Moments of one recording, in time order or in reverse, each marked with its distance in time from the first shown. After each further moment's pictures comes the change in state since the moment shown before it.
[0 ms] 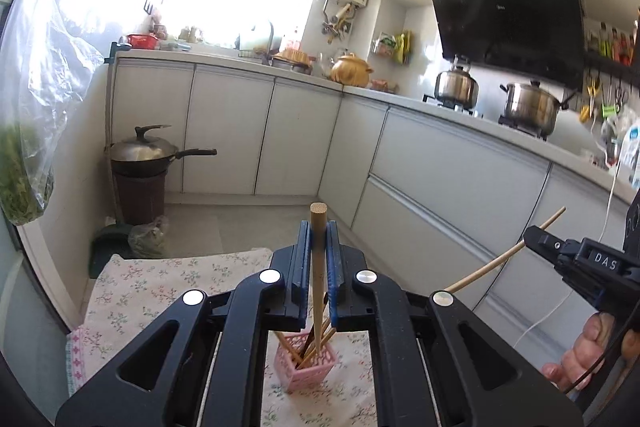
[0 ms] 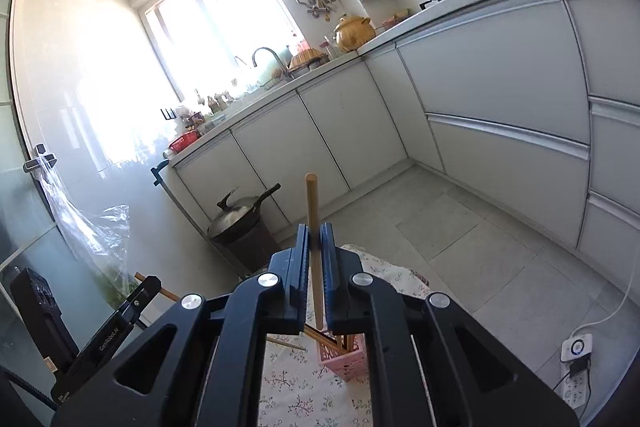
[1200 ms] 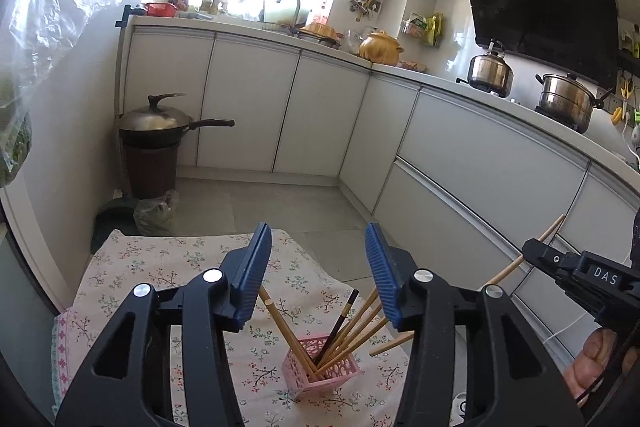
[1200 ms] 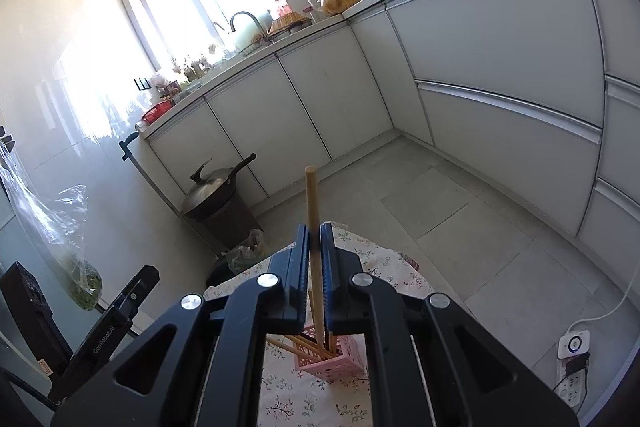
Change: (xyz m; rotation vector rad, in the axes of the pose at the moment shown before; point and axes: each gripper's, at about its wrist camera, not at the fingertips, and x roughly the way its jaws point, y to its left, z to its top) left arm 0.063 0.020 -0.017 -0.050 0.075 0.079; right arm 0.081 -0.007 -0.017 -0.005 0.129 -0.077
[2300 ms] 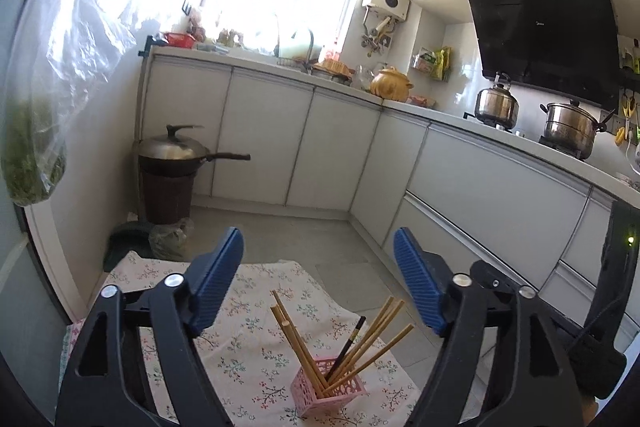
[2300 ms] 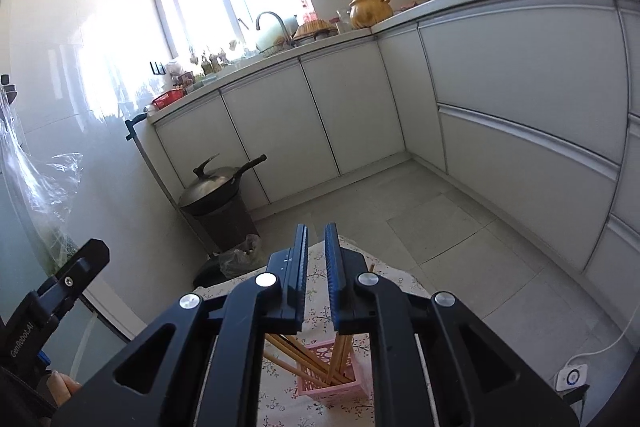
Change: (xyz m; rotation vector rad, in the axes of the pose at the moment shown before) left arm -0.042 -0.002 0.006 -0.013 -0.160 0.069; right arm 0.031 0.042 -0.014 -0.143 -0.074 -0.016
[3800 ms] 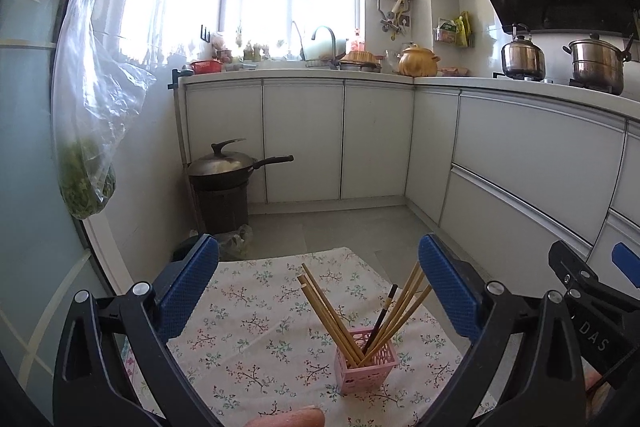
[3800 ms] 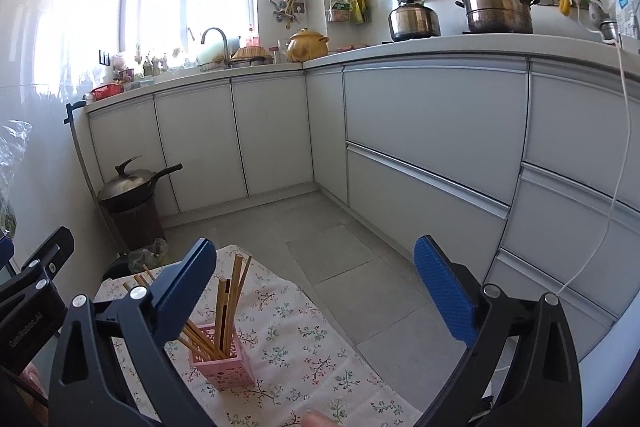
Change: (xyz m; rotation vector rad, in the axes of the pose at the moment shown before) left arm -0.019 -0.058 -0.026 0.184 0.036 0.222; right arm -0.083 -0.033 -0.014 -0.133 -0.104 -0.327
